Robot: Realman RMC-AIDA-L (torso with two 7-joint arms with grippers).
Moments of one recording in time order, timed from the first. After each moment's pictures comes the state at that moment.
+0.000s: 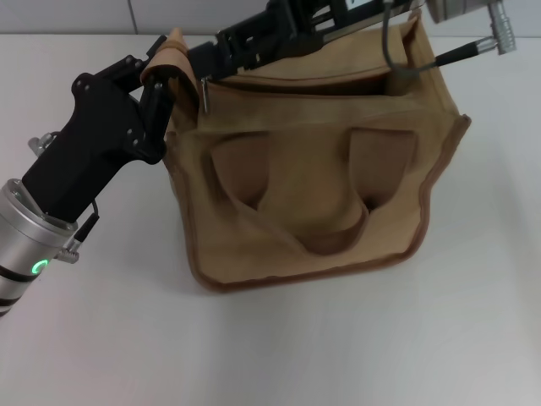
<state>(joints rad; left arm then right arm) -0.49 -2.08 0.21 -0.03 1.72 1.86 -0.55 1.03 2.02 -0.98 -0.79 -1.88 -1.67 2.48</state>
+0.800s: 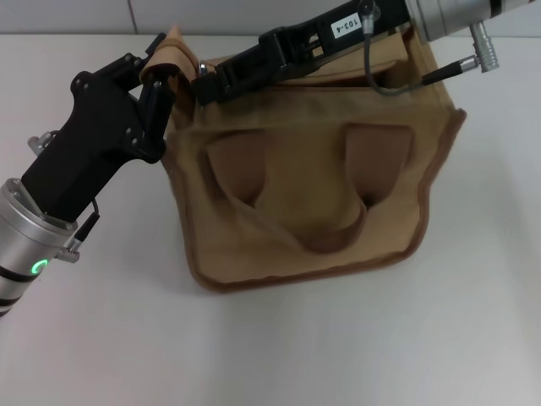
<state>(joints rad) -0.49 -2.08 0.21 -0.04 1.72 1.87 -0.55 1.02 2.03 -1.05 -0.78 -1.92 -1.60 2.47</state>
